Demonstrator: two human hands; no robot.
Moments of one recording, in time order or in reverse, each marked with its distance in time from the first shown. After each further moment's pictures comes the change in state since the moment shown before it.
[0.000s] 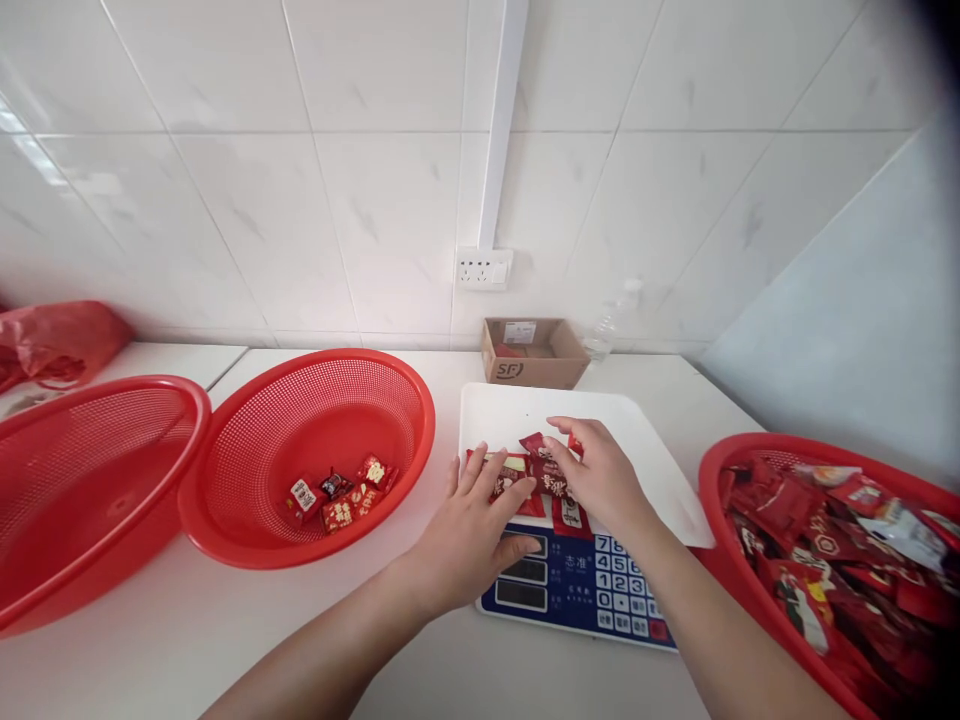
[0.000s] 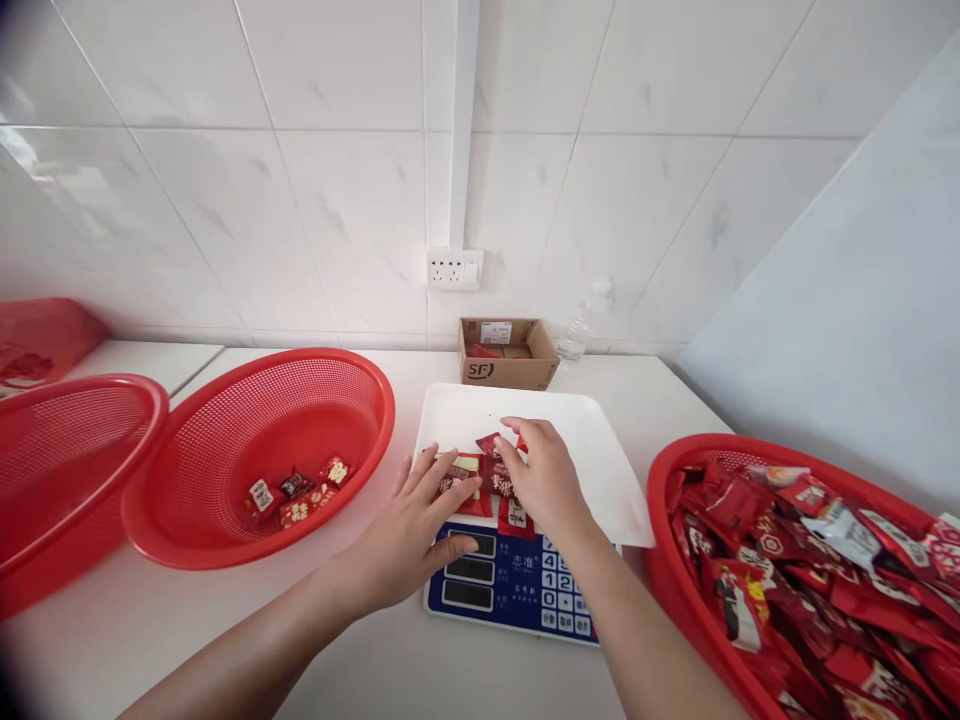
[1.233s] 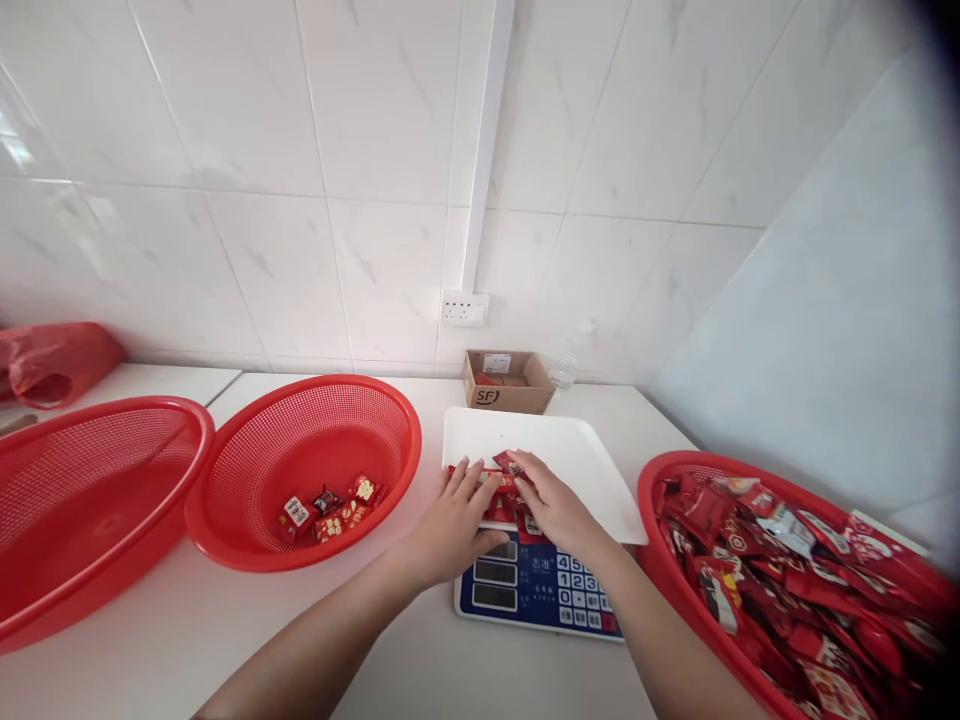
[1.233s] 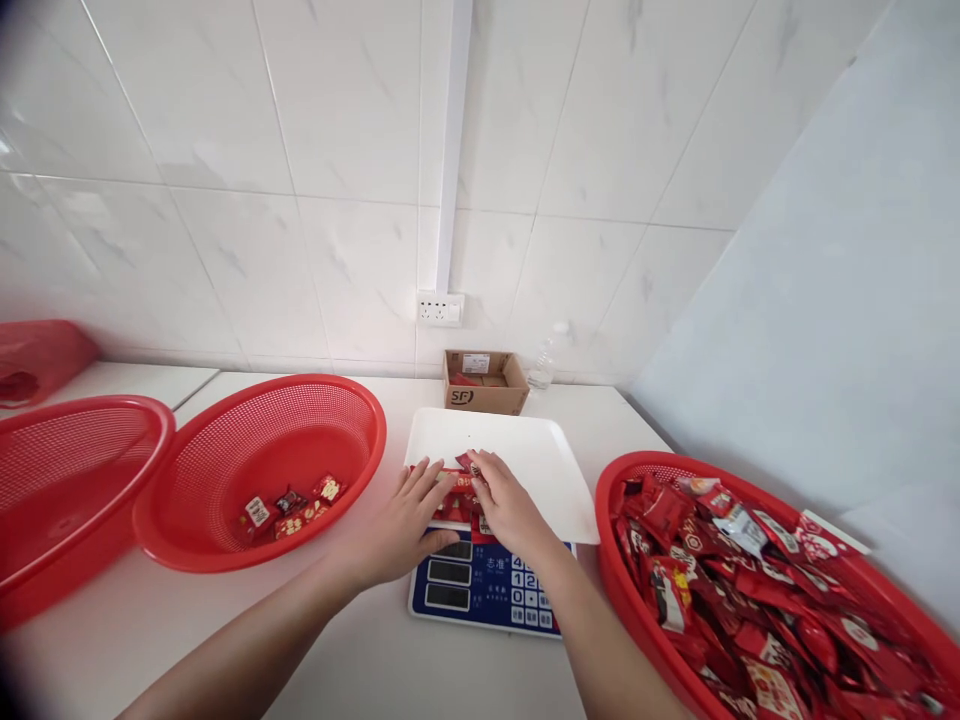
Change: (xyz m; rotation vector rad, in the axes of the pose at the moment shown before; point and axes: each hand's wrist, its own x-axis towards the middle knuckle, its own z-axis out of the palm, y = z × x) left_hand 0.008 -0.001 -0.003 -0.044 -0.016 -0.017; right_hand -0.025 -0.006 -0.007 0.158 -0.362 0.010
